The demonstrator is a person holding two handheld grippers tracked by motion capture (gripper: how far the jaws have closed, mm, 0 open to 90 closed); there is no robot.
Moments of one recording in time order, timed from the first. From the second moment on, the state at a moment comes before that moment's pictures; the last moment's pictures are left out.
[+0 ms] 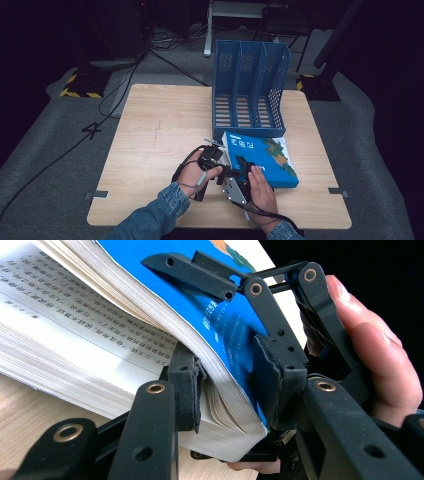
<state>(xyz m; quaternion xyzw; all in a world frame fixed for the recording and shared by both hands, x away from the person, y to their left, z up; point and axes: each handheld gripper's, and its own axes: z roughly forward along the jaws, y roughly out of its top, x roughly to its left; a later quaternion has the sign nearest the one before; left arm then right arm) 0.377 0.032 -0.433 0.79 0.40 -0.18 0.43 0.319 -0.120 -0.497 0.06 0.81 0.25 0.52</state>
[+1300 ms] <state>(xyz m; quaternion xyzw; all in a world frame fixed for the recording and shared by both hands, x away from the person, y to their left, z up) 0.372 0.096 -0.415 0.72 0.46 -0.16 0.50 0.326 -0.109 -0.491 0.06 0.83 0.26 0.49</state>
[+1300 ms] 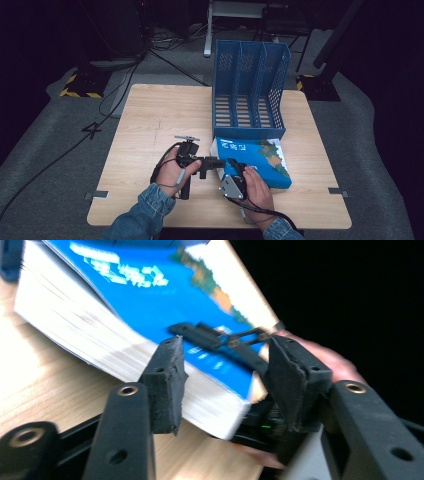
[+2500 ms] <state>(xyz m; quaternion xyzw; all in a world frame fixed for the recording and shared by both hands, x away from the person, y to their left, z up) 0.417 0.161 -0.460 0.70 0.54 -0.07 0.46 0.344 -0.084 -0.495 0.09 0.85 0.13 0.50</state>
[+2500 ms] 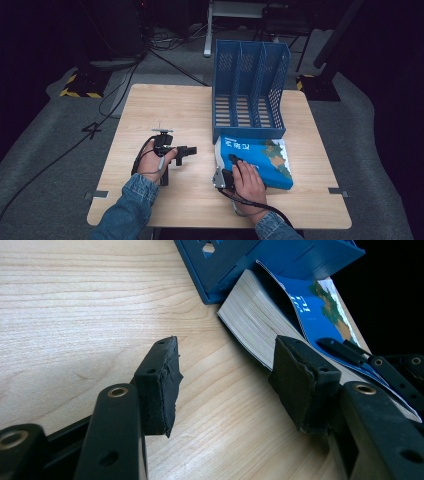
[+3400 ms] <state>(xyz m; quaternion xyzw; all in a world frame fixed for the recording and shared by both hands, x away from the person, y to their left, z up) 0.427 0.212 -0.489 0.74 0.54 0.13 0.37 0.352 -0.130 -0.428 0.14 0.86 0.24 0.42</state>
